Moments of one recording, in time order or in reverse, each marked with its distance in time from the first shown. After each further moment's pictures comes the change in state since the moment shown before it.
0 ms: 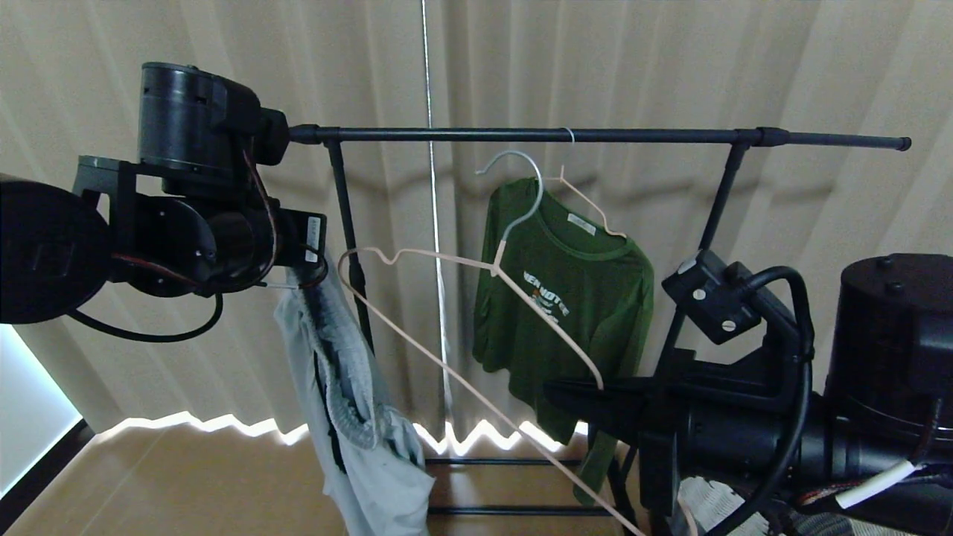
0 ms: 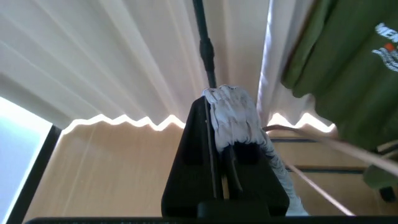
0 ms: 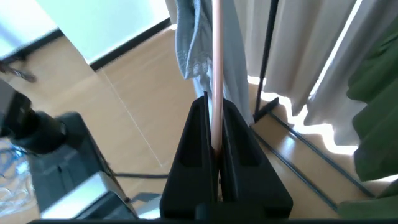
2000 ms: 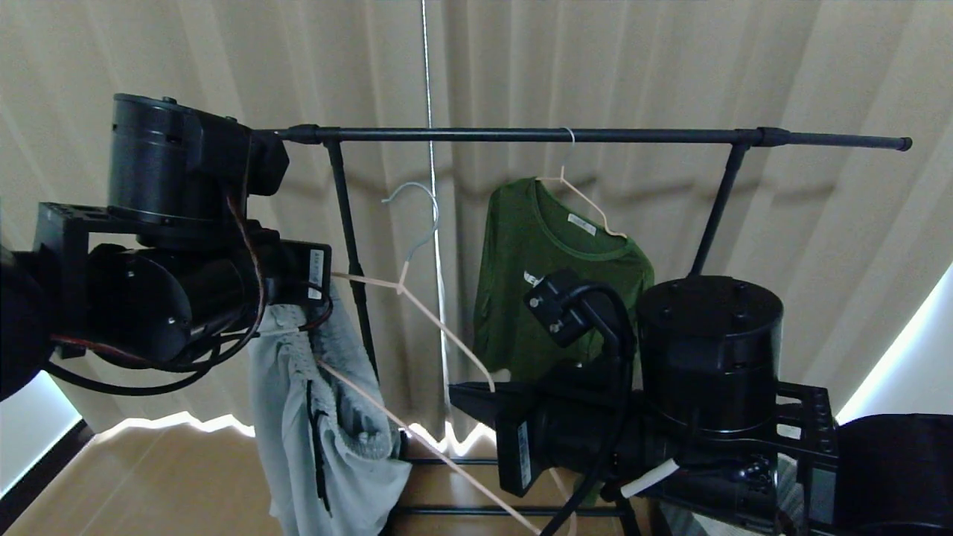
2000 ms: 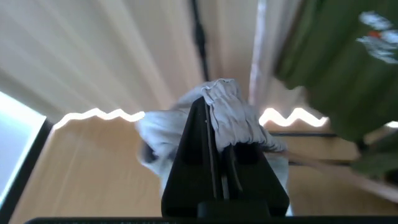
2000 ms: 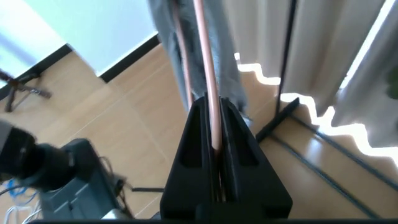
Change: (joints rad) left arm -0.129 -0.108 0.172 -0.053 0.061 -0.069; right arm 0.099 0.273 -0.150 -0.115 -0.077 0.107
